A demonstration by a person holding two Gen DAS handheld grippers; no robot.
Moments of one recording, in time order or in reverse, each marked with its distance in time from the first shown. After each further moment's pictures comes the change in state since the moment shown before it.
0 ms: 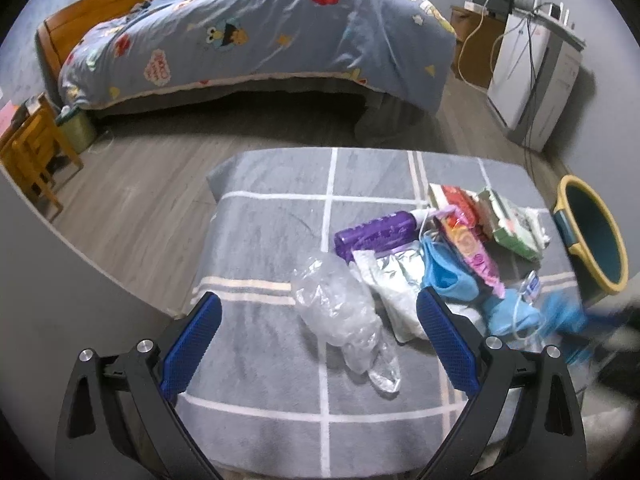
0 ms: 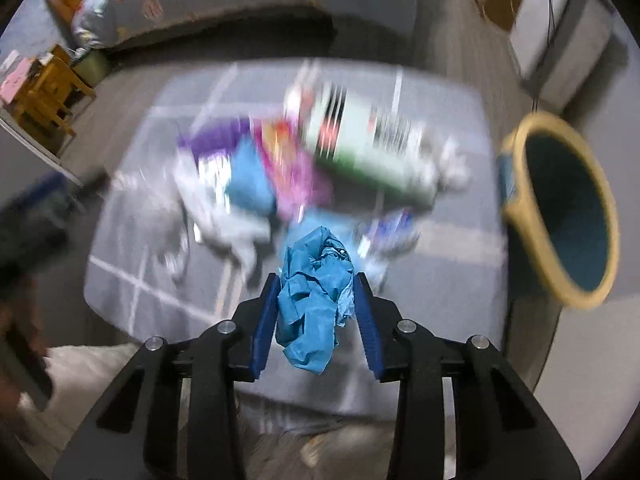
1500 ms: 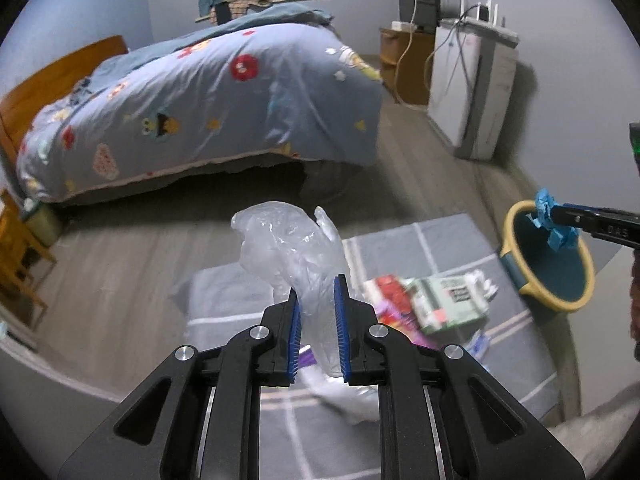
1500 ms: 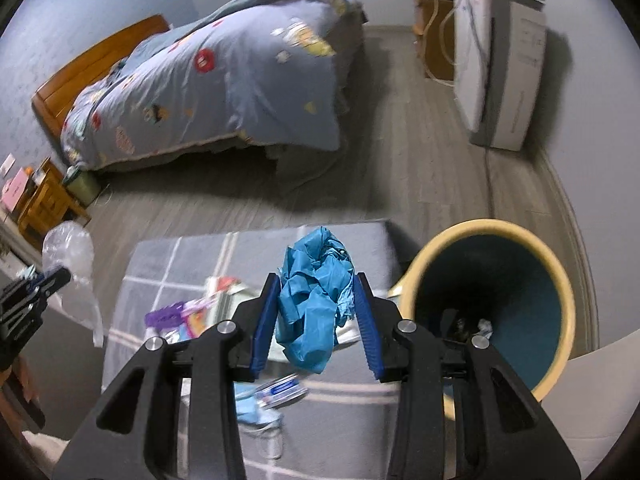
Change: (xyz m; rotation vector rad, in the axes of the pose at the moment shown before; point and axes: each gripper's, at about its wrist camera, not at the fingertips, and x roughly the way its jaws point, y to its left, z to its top) left arm -0.042 -0.056 0.097 0.195 -0.144 -0.134; right arm -0.059 -0.156 0.077 0.213 -0.316 0.028
